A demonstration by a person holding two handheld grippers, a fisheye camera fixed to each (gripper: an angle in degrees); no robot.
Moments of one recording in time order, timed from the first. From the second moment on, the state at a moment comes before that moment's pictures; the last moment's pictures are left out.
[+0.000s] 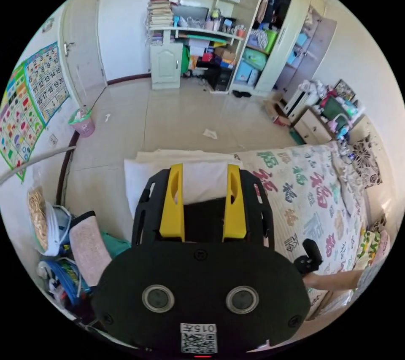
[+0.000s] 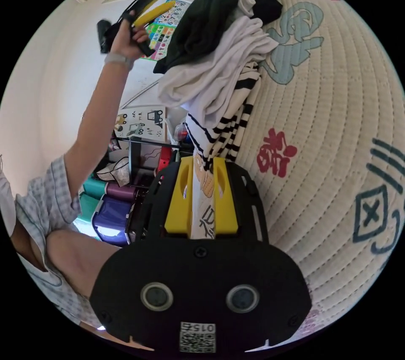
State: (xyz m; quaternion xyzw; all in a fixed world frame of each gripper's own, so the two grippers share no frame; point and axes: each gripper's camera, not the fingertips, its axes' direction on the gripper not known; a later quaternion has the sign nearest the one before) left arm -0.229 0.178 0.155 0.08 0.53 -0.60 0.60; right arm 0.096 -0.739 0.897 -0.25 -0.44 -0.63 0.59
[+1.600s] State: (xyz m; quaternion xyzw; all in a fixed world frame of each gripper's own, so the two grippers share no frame) left arm -0.016 -0.145 -0.597 0.48 0.31 0.03 0.82; right arm 0.971 -0.792 0.658 0.07 -0.50 -0.34 0.80
